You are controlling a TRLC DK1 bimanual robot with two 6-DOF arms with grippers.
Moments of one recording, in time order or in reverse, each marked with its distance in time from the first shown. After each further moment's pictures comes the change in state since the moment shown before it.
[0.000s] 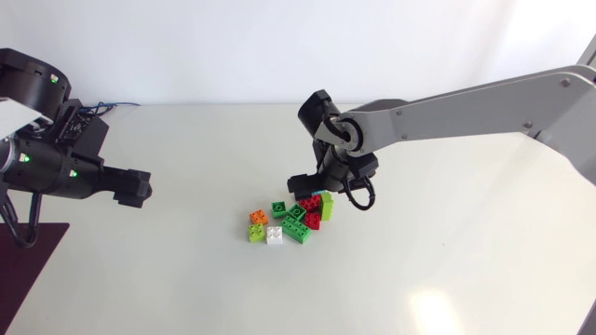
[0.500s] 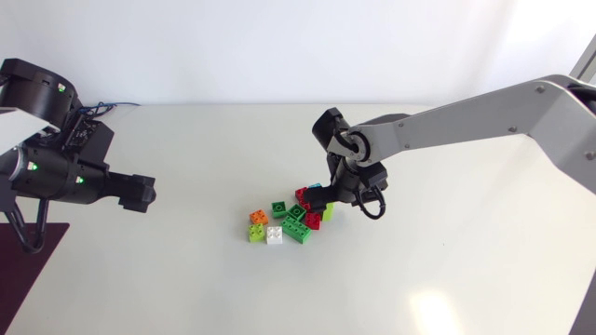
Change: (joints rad) left arm -0.011 0.000 -0.035 0.034 0.000 -0.005; right arm -0.056 0.039 -0.060 0.000 -0.002 0.000
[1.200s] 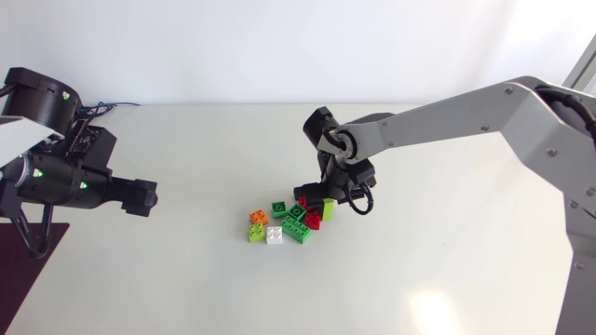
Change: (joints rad) left arm 0.000 0.000 -0.032 0.028 0.000 -0.007; right arm 0.013 0.073 0.085 0.000 -0.022 -0.001
